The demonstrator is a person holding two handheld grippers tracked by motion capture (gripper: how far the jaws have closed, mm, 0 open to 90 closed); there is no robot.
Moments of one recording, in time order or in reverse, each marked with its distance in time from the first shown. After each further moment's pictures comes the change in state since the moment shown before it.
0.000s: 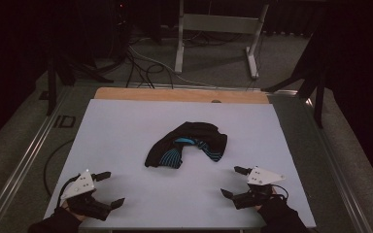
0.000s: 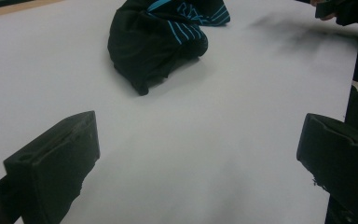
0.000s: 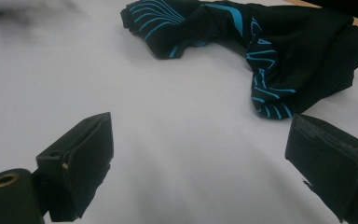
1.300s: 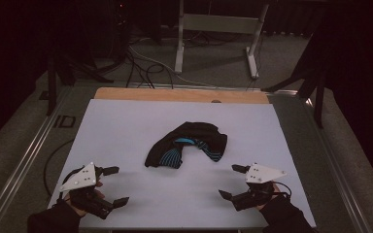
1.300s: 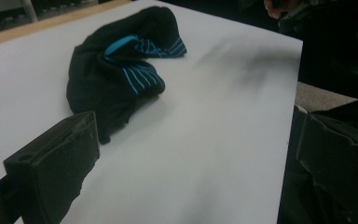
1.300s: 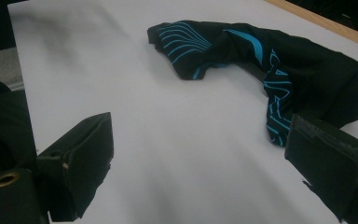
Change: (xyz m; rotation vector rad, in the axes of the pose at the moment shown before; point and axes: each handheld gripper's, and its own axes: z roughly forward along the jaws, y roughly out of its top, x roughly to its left) left arm -0.007 0.043 -0.004 -0.050 -0.148 0.044; right arm 0.017 0.044 -0.016 0.043 0.043 -0.045
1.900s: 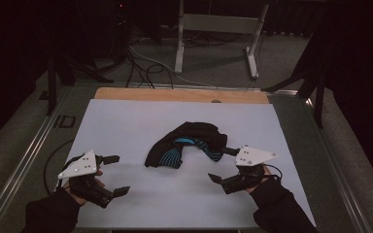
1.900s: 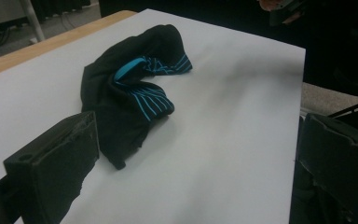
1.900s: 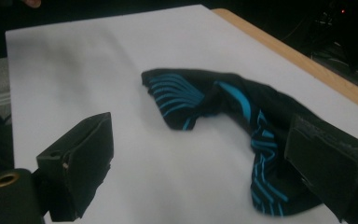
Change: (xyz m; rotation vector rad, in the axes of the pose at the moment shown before) left arm 0.011 0.033 -0.001 0.015 0.008 0.032; right arm -0.009 0.053 0.016 -0.053 -0.003 -0.056
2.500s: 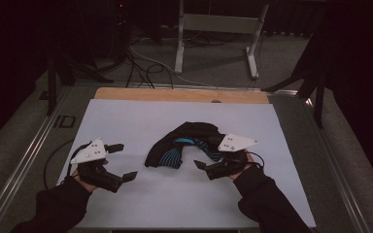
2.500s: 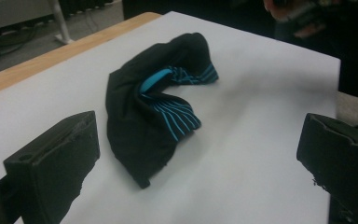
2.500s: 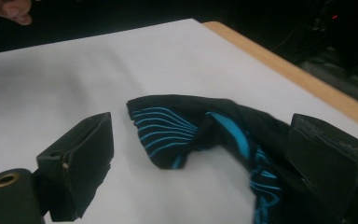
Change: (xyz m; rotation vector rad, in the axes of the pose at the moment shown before) left arm 0.014 0.021 0.020 0.007 0.088 -0.039; right arm -0.009 0.022 0.042 -0.022 -0.019 0.035
